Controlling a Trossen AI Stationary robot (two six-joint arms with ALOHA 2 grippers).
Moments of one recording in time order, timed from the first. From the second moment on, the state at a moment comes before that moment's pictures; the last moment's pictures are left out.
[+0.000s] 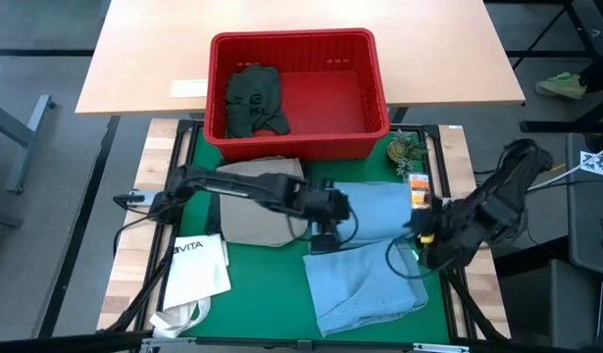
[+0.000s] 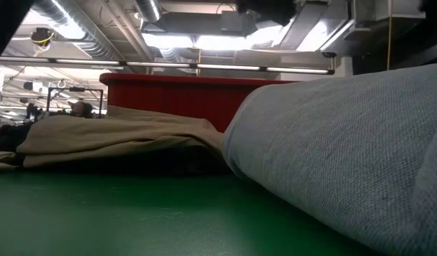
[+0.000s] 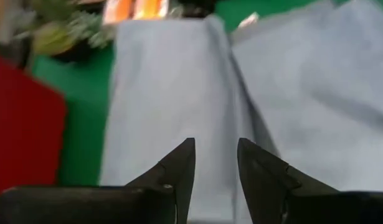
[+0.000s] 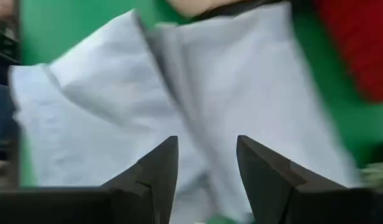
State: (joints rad) left arm -0.14 2.11 2.16 -0.95 -0.21 -0.05; right arm 0.75 1.09 1.22 -1.33 0.48 0.91
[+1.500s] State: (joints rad) left arm -0.44 1.54 1.00 -0.29 -0.44 -0.32; right arm 0.78 1.10 0.60 -0.73 0.17 1.36
